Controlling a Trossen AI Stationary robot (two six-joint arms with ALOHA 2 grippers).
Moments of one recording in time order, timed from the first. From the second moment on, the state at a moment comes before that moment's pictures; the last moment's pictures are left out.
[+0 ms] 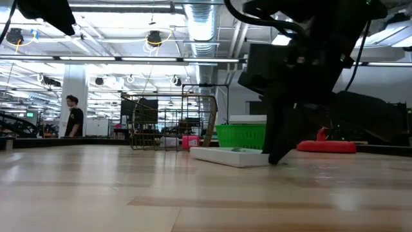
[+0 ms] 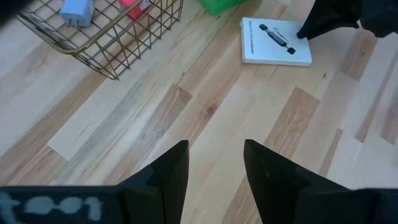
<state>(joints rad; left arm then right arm) -0.67 1.13 1.06 -1.15 -0.59 -1.19 0.43 1.99 1.14 -0.50 0.31 -0.20</state>
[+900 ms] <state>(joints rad) -0.69 1.13 1.06 -1.19 -0.49 -1.12 0.48 2.04 1.72 -0.84 0.36 0.26</state>
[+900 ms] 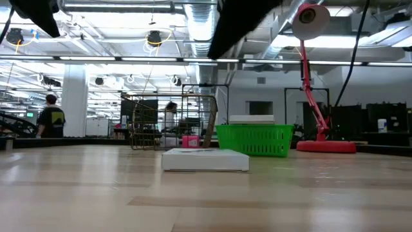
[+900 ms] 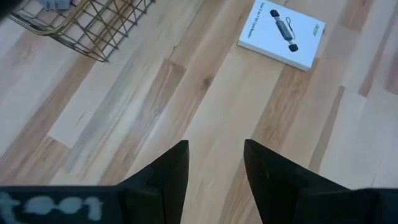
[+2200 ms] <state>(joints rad) -0.72 1.13 1.06 -1.20 -0.48 -1.09 0.44 2.35 1.74 -0.78 0.34 0.28</state>
